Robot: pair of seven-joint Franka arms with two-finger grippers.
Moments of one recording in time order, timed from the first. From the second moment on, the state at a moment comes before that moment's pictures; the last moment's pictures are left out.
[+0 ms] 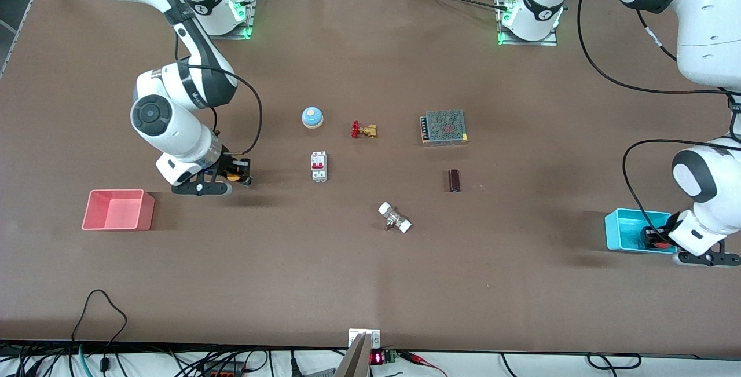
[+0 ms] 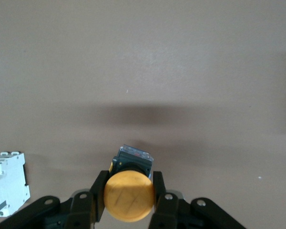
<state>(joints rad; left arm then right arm) 0.21 0.81 0.10 -1.41 -0.06 2.41 0.35 0.04 0.39 0.27 -1.96 -0.11 2.34 0.35</state>
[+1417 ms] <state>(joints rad) 0.05 0.47 -0.03 -1.94 -0.09 2.27 0.13 0.11 0.48 0.27 -1.98 -0.26 2.38 0.52</state>
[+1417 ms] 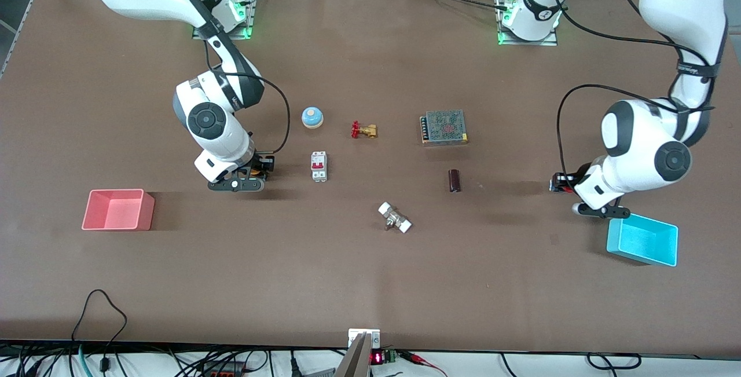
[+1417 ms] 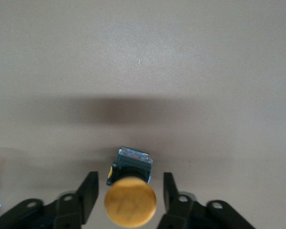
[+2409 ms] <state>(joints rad) 0.03 0.46 -0.05 -2.02 -0.10 2.35 -0.01 0.09 0.19 0.06 -1.46 -0.04 1.63 0.21</state>
